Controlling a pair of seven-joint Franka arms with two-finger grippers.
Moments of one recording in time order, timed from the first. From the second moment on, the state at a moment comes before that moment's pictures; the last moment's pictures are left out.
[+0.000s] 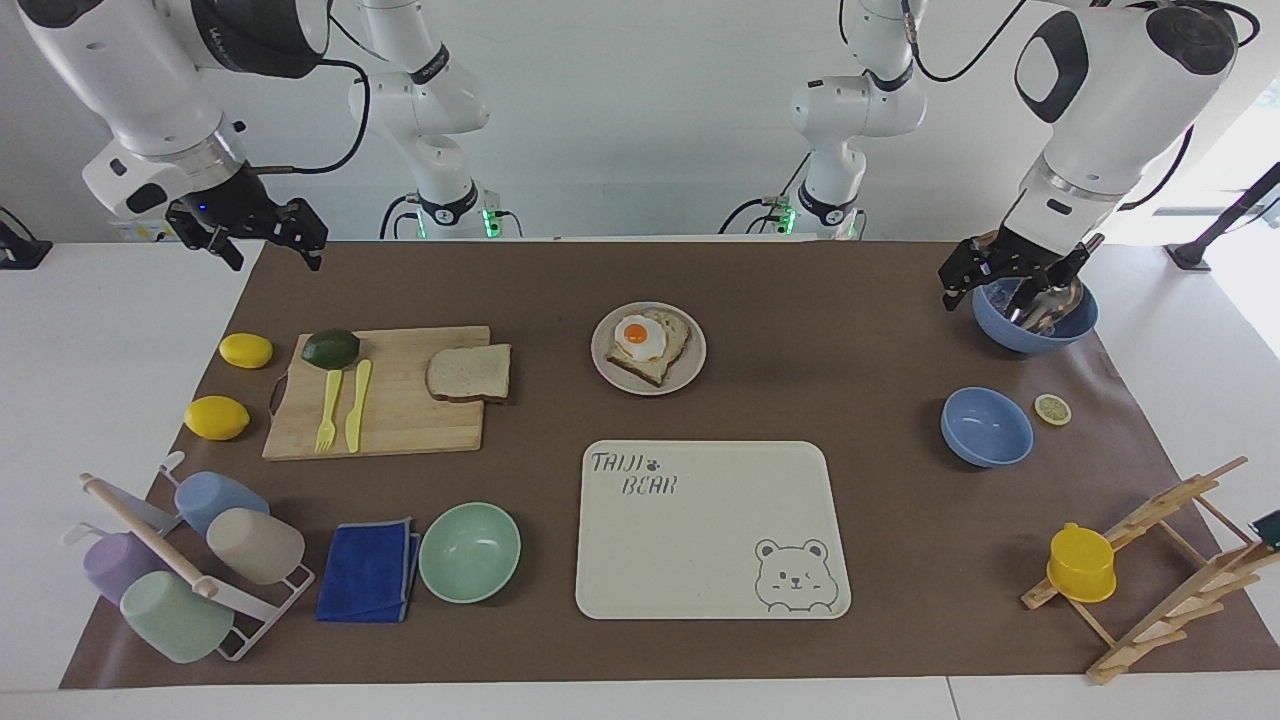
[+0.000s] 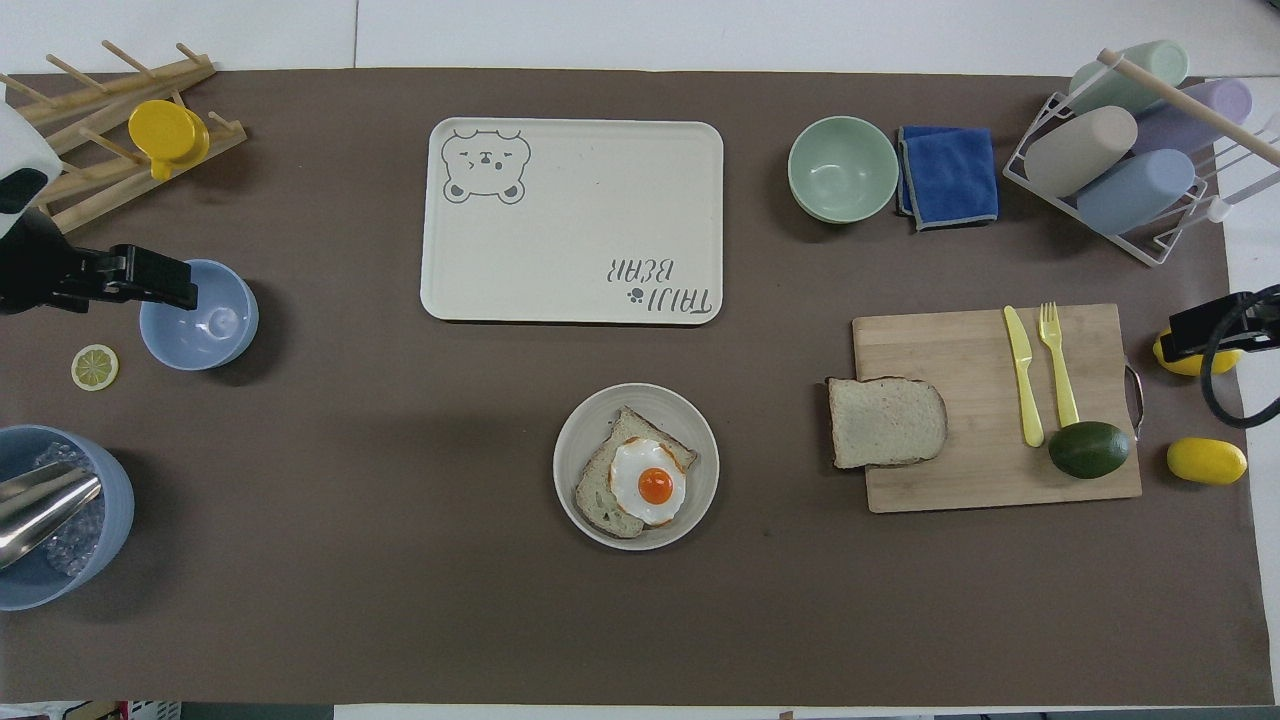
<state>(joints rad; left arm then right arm) -0.06 0.01 -0.02 -1.65 -0.02 1.66 -0.02 0.02 -0.03 -0.11 -1.63 -0.04 1.49 -0.09</state>
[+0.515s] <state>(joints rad) -0.06 0.01 -0.02 -1.65 -0.02 1.66 -0.02 0.04 -0.03 -0.10 -1.64 0.00 1.49 -0.09</state>
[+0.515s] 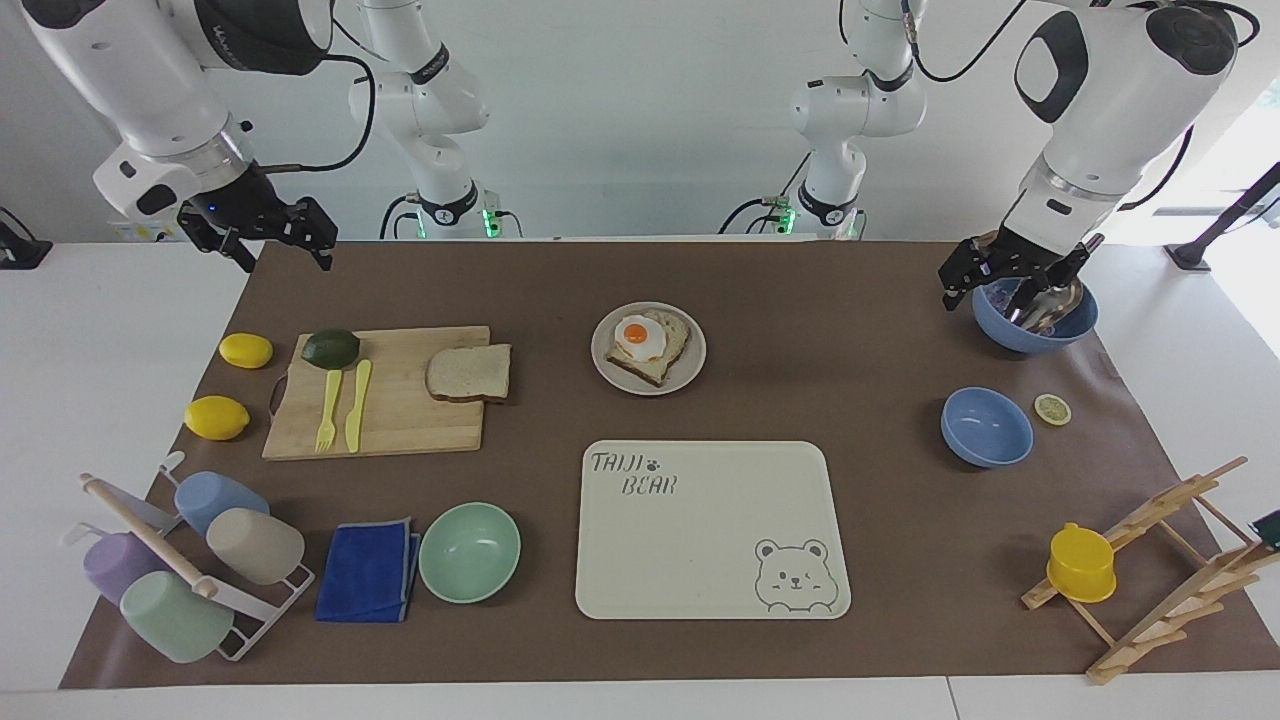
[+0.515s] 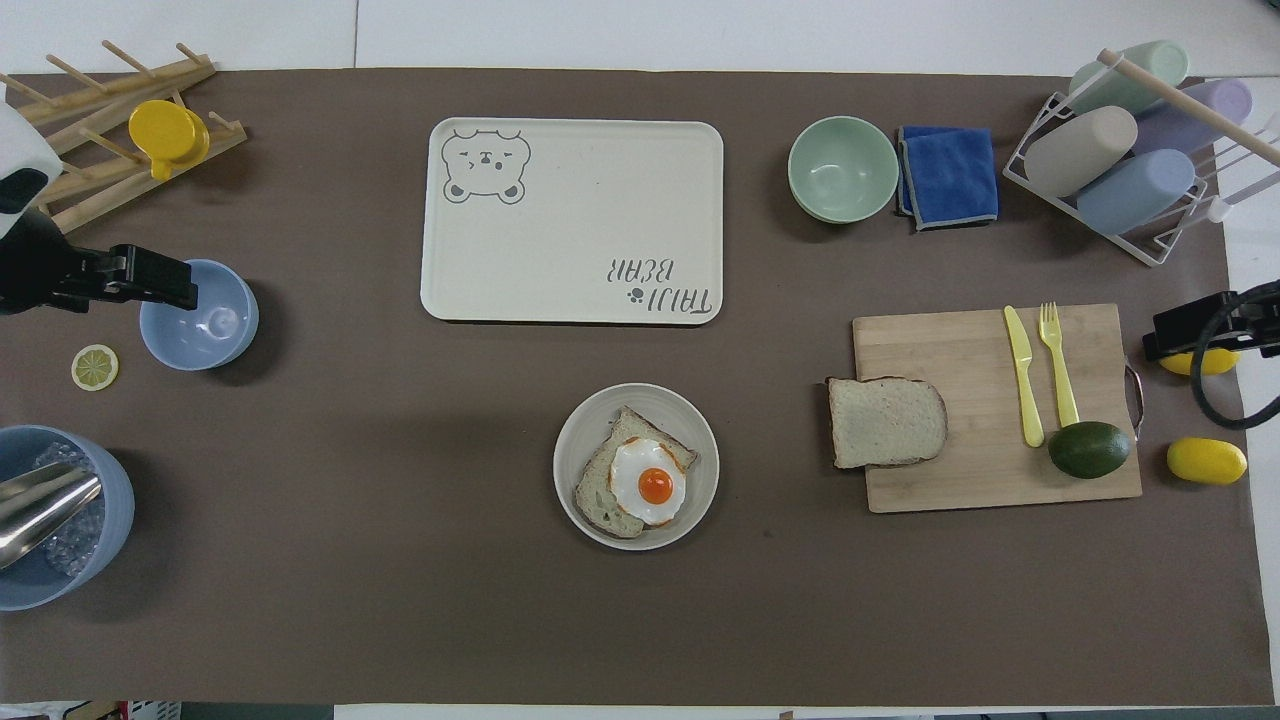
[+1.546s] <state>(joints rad) -0.06 0.01 -0.02 -1.65 -0.02 1.66 -0.02 0.58 0.32 -0.09 -1.89 -0.35 1.86 0.57</state>
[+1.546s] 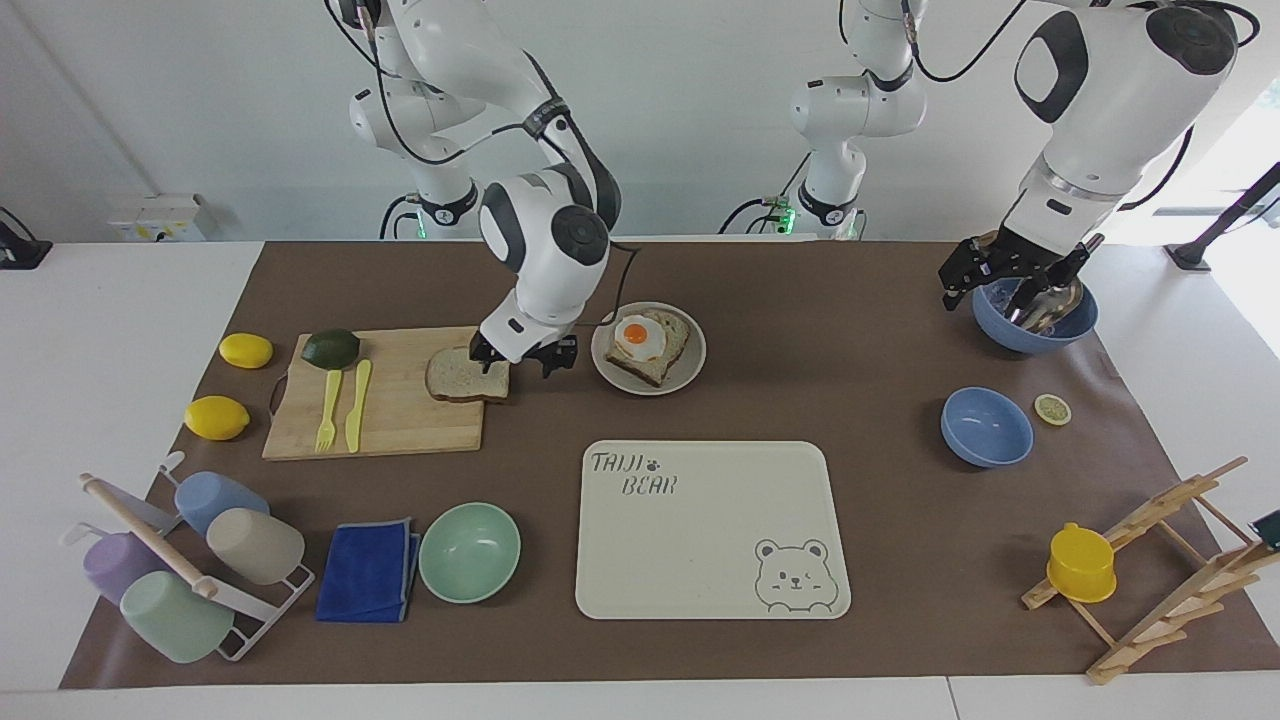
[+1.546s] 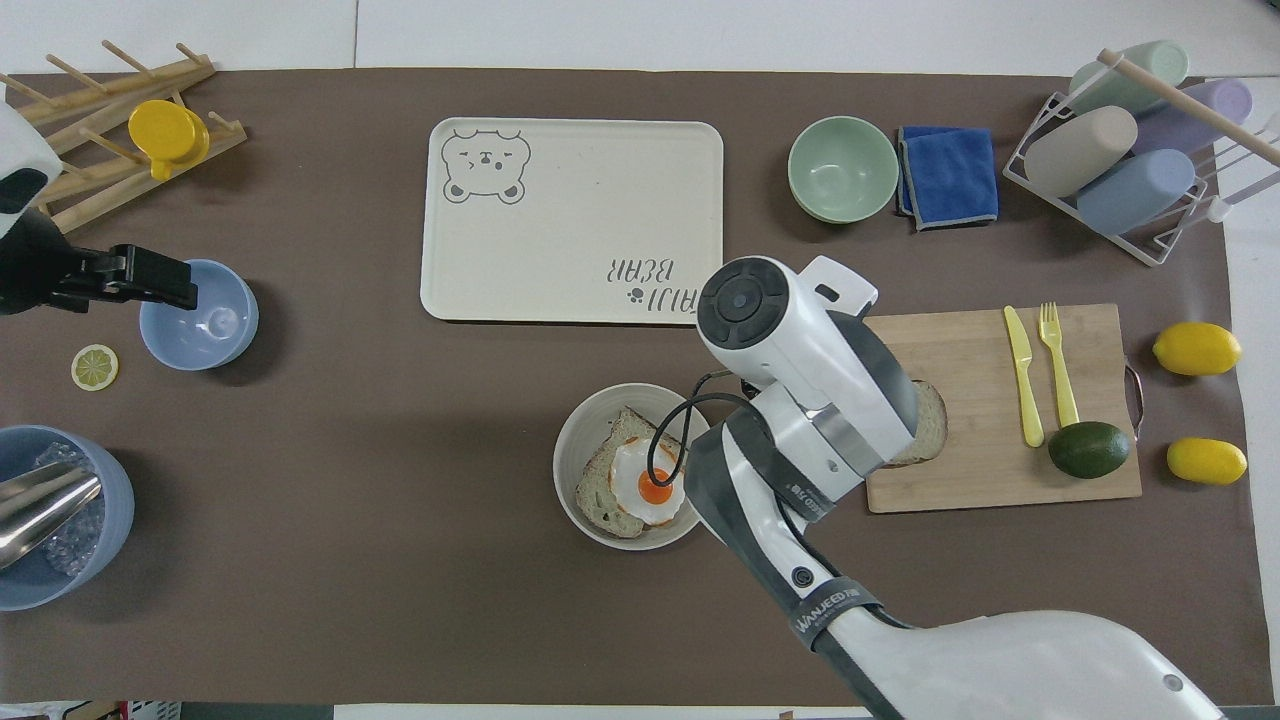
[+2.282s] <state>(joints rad) -0.06 0.01 -0.02 -1.65 -0.02 1.66 -0.02 0.60 0.32 -0.09 -2.03 -0.49 1.87 0.59</state>
